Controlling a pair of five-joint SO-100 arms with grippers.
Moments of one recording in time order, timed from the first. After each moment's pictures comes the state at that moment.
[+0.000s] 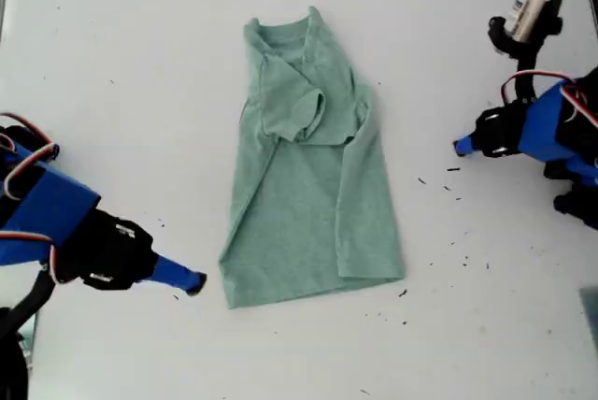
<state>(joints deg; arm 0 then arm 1) 20.2 116.1 100.9 70.6 -11.2 24.5 157.4 164.8 62.1 -30.2</state>
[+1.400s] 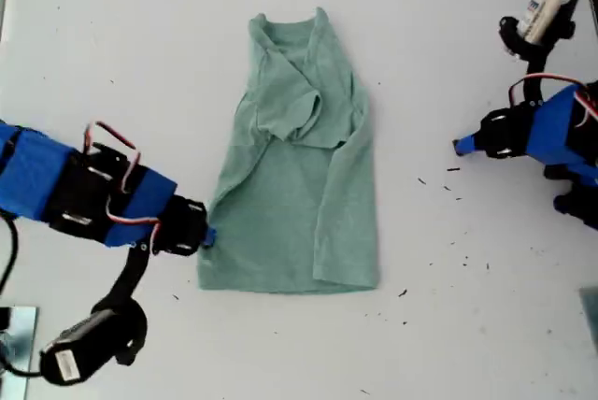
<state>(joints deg) 10.5 99.6 102.3 66.5 -8.9 23.9 170.8 170.2 65.5 -28.1</state>
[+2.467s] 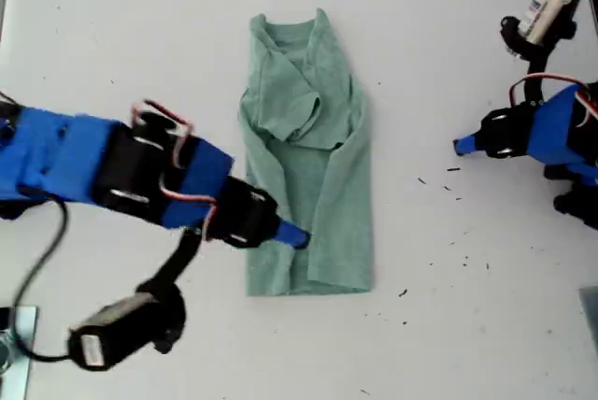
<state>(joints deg) 4.2 81.9 61.4 80.1 8.6 23.9 172.2 170.6 66.2 -27.6</state>
